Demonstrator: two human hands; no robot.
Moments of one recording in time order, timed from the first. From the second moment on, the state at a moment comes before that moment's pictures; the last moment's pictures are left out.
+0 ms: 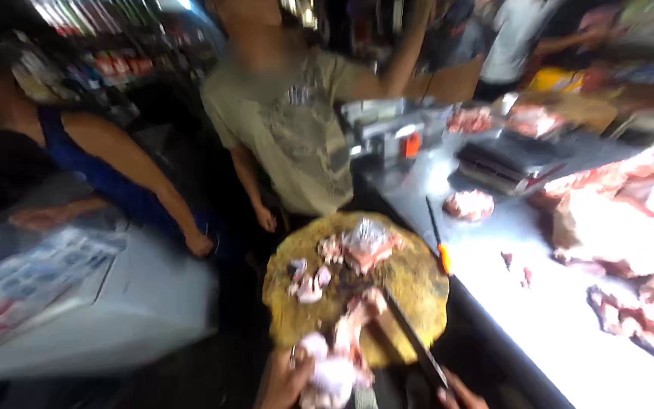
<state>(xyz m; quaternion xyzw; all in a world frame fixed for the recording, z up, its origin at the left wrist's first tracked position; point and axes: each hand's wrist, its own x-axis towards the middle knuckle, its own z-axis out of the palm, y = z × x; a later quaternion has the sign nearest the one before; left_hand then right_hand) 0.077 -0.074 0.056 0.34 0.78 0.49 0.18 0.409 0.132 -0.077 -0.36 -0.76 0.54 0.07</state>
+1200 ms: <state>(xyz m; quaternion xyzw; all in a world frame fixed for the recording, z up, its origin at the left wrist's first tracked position) 0.066 -0.060 0.054 0.41 0.71 0.51 0.24 0.279 0.151 0.019 -0.13 -0.76 0.46 0.43</state>
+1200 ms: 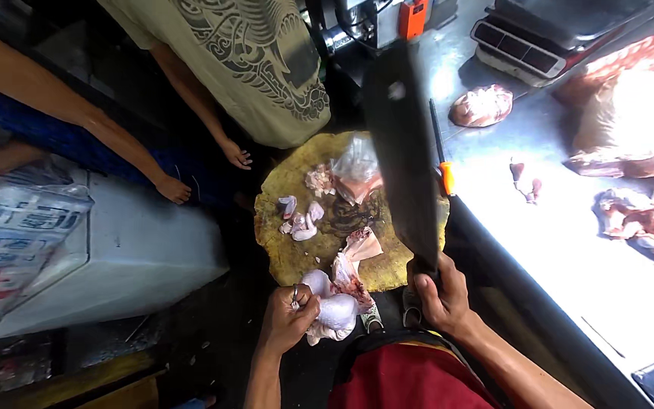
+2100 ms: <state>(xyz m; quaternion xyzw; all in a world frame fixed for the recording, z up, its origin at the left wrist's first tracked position) 0.047 -0.065 0.052 0.46 0.69 0.49 0.27 0.276 0.092 -0.096 -0.44 -0.75 0.49 -0.05</state>
